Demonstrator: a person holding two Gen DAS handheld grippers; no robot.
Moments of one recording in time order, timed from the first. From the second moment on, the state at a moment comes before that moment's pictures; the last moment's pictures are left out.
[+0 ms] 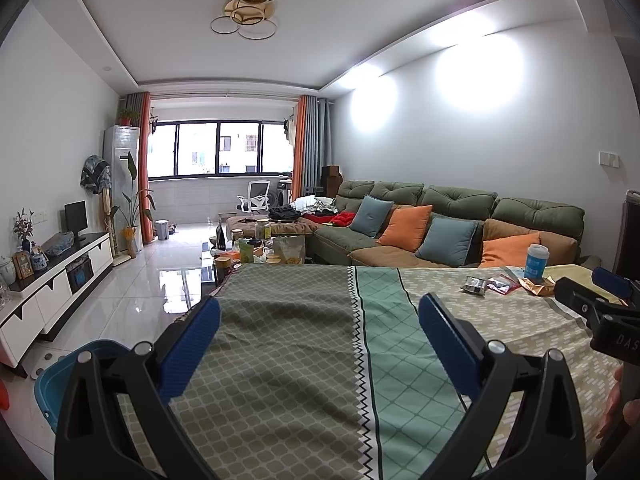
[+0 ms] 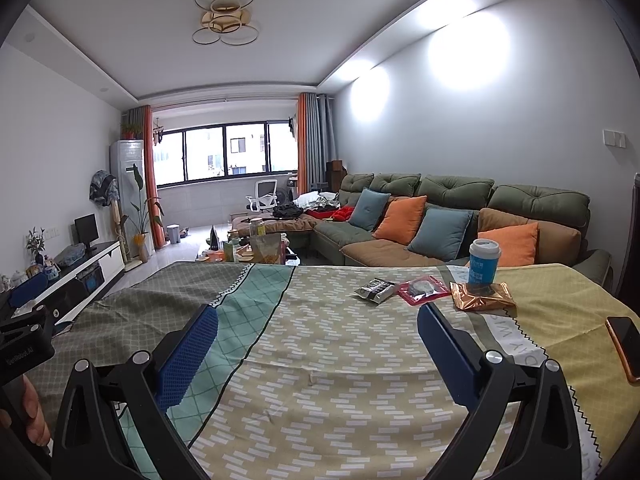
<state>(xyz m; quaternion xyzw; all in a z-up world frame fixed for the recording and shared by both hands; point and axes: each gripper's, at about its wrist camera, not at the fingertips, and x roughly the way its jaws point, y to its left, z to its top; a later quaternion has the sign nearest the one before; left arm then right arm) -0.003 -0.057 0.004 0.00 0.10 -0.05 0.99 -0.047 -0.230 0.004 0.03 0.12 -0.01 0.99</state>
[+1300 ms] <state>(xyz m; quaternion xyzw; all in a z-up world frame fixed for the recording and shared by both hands) -0.002 -0.054 0.004 0.00 0.10 -0.05 0.99 -0.048 -0.229 0.003 0.03 0.12 -0.01 0.99</state>
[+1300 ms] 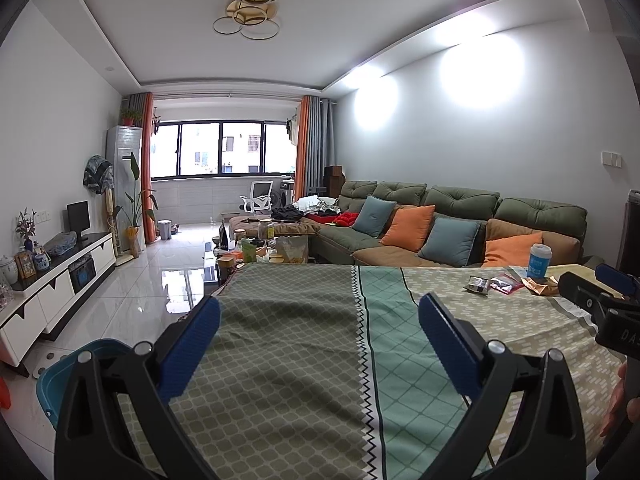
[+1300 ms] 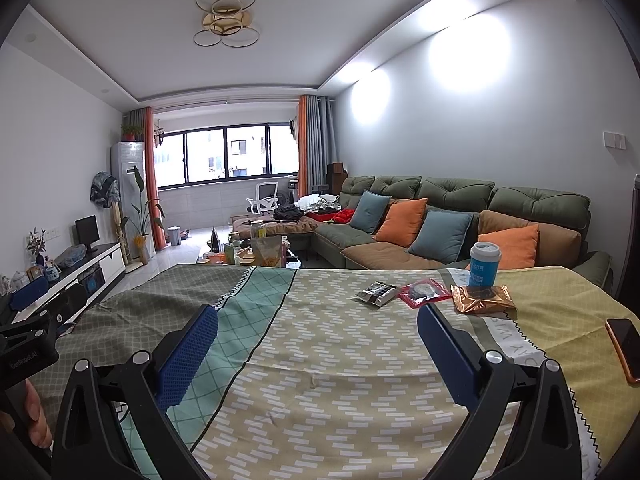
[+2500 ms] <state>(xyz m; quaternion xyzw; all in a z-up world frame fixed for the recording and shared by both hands) -0.001 -0.050 0.000 0.00 0.10 -0.05 0.99 -0.048 -0.228 0.004 0.03 0.12 -0.01 0.99</state>
